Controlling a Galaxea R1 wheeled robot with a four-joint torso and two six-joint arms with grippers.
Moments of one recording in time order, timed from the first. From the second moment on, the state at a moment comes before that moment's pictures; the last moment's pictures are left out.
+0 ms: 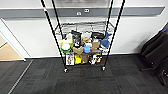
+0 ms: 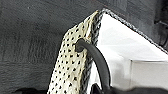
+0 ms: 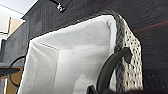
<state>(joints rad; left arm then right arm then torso) 0.84 2.68 -2.13 -0.27 0.21 -0.16 -0.96 2.63 -1.98 0.17 0.04 0.03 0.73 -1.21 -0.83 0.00</state>
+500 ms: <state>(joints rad) 0.83 2.64 -2.07 -0.29 0.21 -0.16 -0.95 2.63 -1.96 0.17 0.04 0.04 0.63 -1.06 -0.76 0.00</state>
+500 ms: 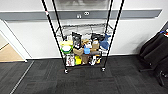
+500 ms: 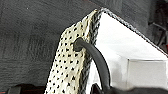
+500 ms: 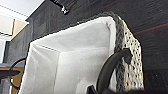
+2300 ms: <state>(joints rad) 0.85 2.59 -2.02 -0.34 0.21 -0.16 -0.93 2.61 -1.92 0.16 -0.01 0.04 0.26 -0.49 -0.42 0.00</state>
